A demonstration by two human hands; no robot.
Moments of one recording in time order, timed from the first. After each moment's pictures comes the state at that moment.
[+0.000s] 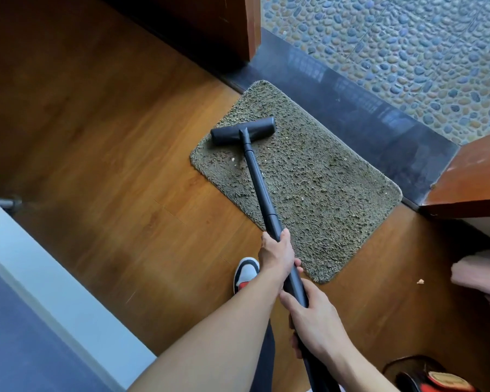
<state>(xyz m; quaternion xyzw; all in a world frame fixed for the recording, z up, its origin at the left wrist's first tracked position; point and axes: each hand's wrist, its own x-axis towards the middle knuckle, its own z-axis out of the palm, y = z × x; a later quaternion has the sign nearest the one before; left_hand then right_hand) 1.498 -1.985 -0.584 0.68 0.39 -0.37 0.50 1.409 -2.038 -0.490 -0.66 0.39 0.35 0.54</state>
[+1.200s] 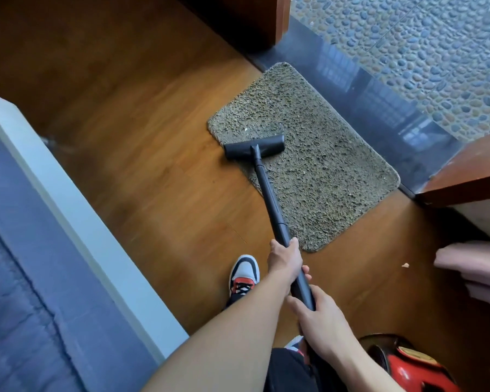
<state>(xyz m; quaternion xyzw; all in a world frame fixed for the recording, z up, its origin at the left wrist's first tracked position) 1.341 -2.013 -0.555 0.62 0.45 -0.36 0.54 1.264 -2.080 -0.469 -0.73 0.30 0.41 0.47</state>
